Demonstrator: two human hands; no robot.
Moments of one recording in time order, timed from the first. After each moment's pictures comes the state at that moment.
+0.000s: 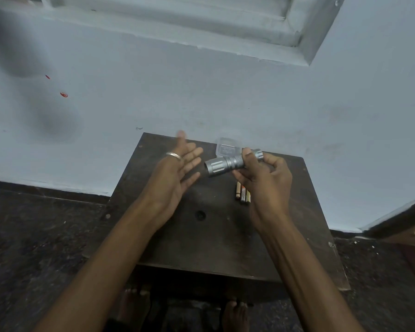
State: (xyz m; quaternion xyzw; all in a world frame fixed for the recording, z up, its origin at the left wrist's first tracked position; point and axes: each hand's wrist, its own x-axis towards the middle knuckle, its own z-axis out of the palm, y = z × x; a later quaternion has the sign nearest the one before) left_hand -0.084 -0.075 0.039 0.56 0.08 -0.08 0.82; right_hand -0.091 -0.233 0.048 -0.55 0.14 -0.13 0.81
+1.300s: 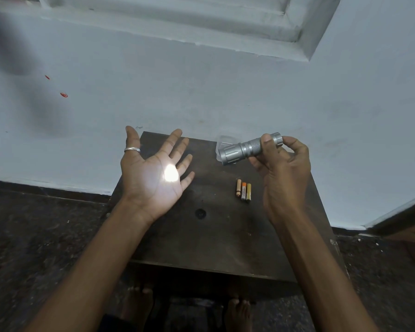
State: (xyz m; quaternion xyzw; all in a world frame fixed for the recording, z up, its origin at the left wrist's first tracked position) left_hand -0.081 -0.053 0.043 0.34 0.05 -0.17 0.93; right_hand -0.086 -0.253 0.058 -0.55 0.08 -0.20 0.81
